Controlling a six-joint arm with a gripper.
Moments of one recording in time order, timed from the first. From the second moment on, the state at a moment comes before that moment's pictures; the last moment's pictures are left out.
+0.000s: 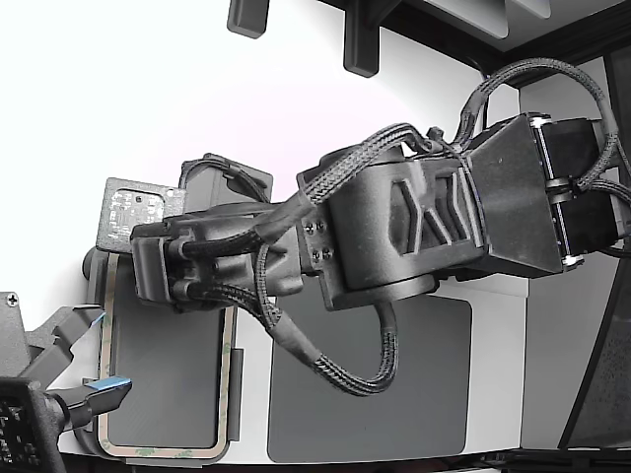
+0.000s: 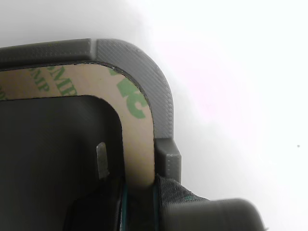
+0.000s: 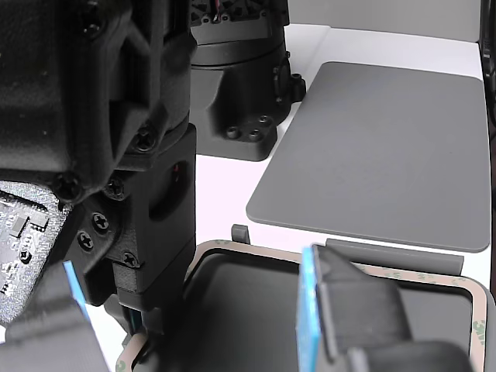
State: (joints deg) arm 17.1 71.2 67.4 85.8 10.7 19.2
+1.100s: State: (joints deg) arm 15.6 82.2 75.0 81.2 15.7 20.2
